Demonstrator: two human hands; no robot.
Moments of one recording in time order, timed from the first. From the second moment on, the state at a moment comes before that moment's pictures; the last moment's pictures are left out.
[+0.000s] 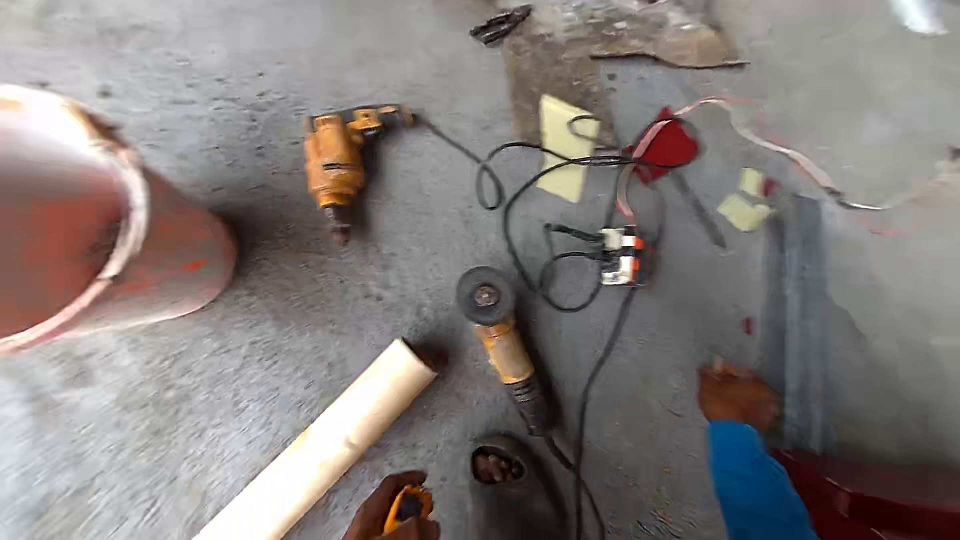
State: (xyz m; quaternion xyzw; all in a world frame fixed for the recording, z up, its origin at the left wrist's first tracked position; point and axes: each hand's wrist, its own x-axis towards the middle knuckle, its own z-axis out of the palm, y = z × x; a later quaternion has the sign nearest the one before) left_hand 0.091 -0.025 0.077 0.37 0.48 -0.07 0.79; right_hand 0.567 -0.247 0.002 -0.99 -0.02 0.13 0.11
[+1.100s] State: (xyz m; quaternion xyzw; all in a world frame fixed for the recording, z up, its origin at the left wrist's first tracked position) left_hand -0.027 -0.015 0.067 0.70 0.69 0.00 0.22; right_hand 0.321 0.008 0.026 -0.71 -0.36 0.50 0.33
